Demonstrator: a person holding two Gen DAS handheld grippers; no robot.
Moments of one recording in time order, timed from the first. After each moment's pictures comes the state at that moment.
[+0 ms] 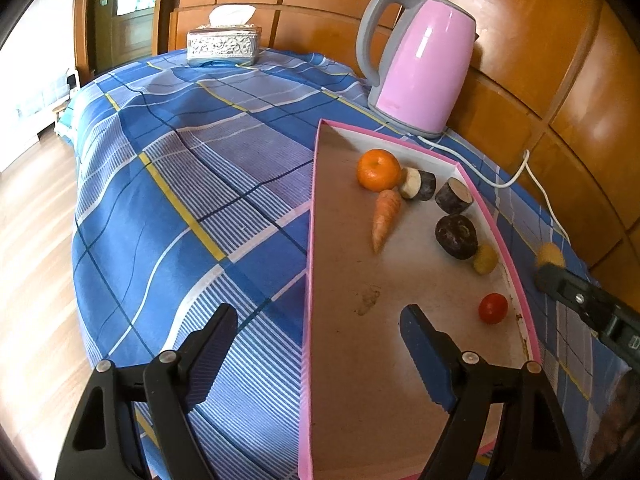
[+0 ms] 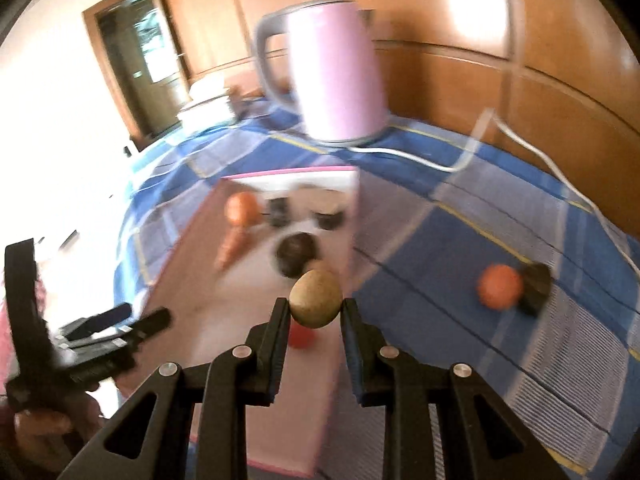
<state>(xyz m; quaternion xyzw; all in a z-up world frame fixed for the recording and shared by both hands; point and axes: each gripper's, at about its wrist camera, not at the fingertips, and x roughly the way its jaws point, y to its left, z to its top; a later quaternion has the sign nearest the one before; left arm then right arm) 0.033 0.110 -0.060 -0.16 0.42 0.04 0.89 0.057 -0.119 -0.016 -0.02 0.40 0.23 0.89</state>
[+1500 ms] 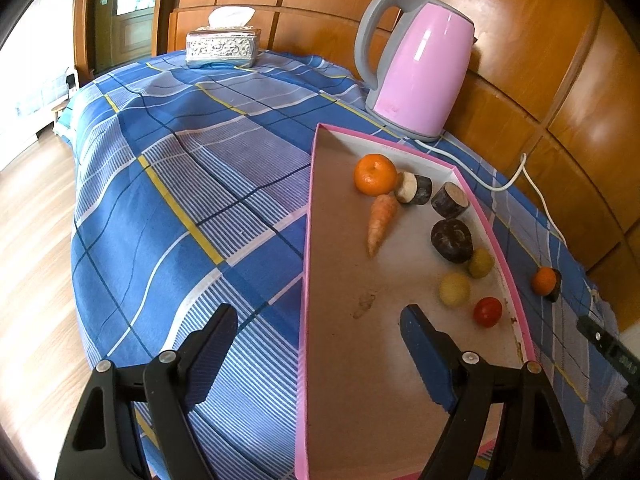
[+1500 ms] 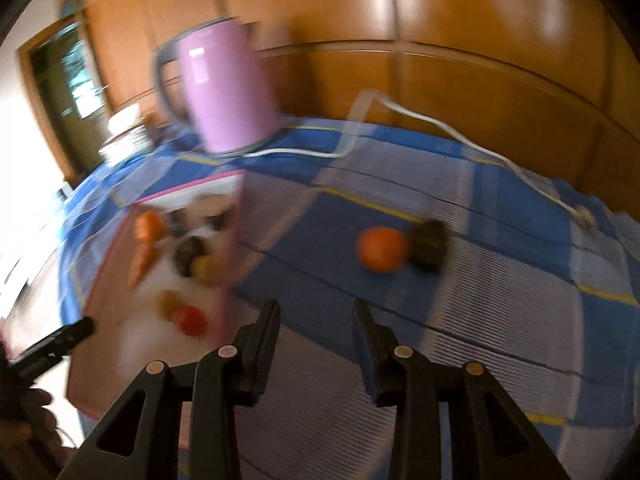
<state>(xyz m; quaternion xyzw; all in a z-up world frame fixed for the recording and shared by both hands) 0.033 0.110 -0.055 -0.16 0.42 0.04 0.89 0.041 -0.208 -0.025 0.03 0.39 0.06 0.92</state>
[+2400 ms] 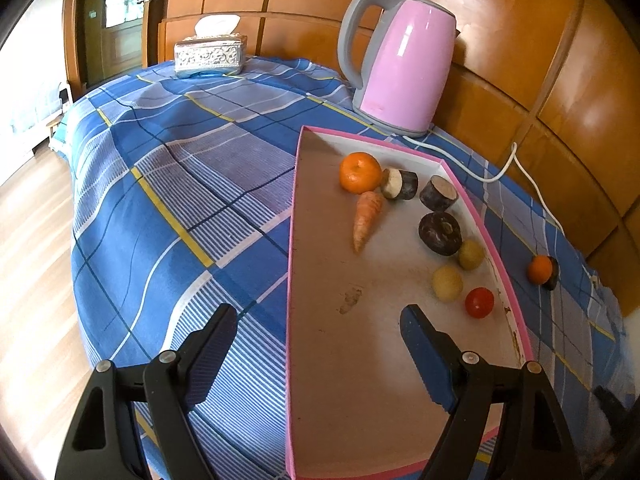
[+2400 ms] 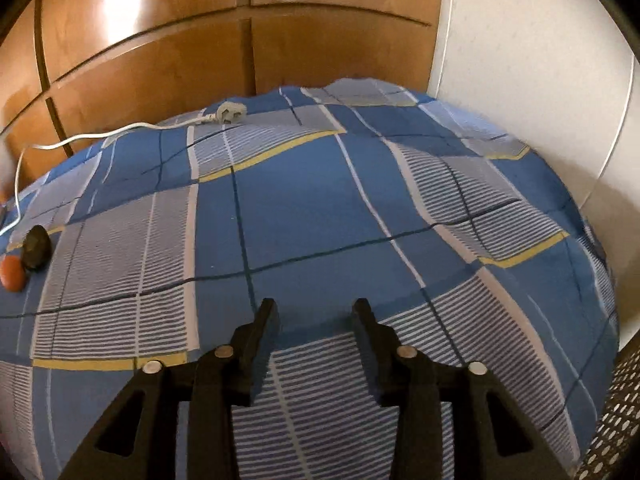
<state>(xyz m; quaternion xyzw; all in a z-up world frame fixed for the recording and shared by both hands) 0.032 0.100 -0.050 -0.14 0.42 0.03 0.90 -0.052 -0.426 -0.081 0.14 0.38 -0.33 0.85</state>
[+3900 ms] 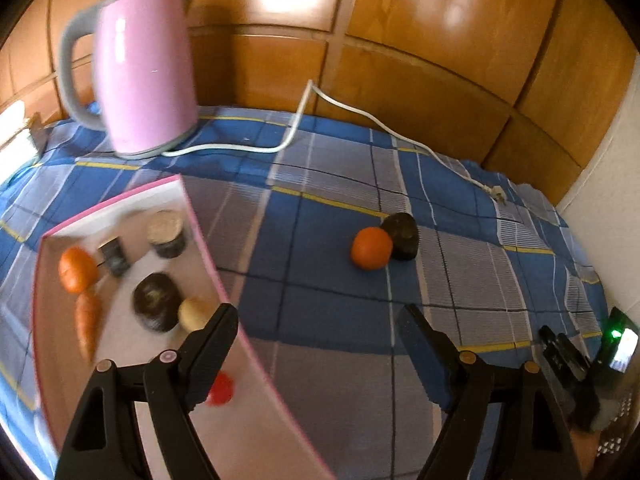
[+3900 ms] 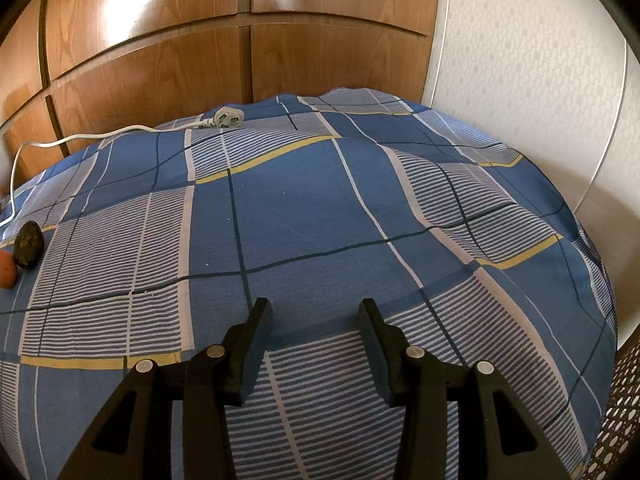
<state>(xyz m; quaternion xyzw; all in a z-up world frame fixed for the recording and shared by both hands) 0.115 -0.088 -0.013 0.00 0.44 -0.22 0.87 -0.051 -0.422 -0.083 0.12 0.36 -0.34 0.86</state>
